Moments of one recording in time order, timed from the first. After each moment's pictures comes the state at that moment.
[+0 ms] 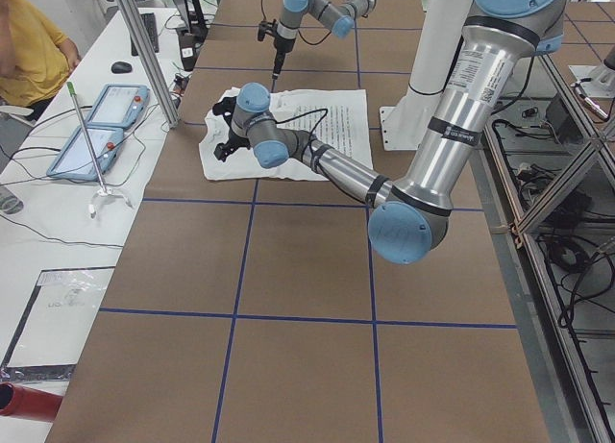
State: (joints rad) left arm -1.07 -1.90 -1.64 -2.19 -2.14 -0.12; right arm 0.60 -0.67 1.53 -1.74 1.63 1.21
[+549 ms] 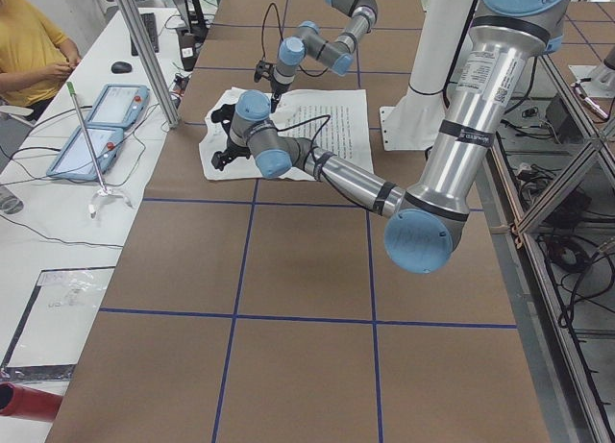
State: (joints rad) left arm -1.08 -1.88 -1.66 -2.19 -2.14 -0.11; right arm 0.52 -0.51 1.23 -1.74 1.52 1.33
